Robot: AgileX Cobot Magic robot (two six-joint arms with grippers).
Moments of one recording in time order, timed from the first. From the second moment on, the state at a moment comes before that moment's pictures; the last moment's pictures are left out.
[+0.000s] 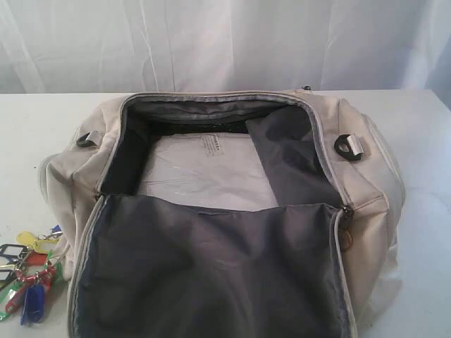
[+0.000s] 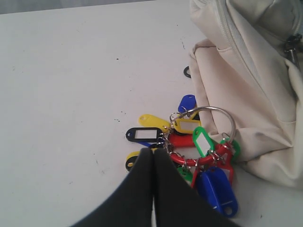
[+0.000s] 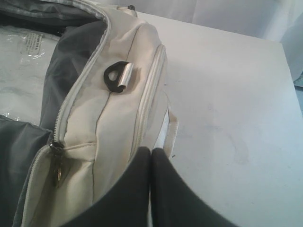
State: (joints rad) left arm -0.04 0.00 0.02 -0.16 0.39 0.21; right arm 0.87 0.57 -0.61 -0.69 0.83 0.73
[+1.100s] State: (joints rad) left arm -0.04 0.00 0.02 -0.16 0.39 0.21; right arm 0.30 0.03 -0.44 -0.69 0.78 0.73
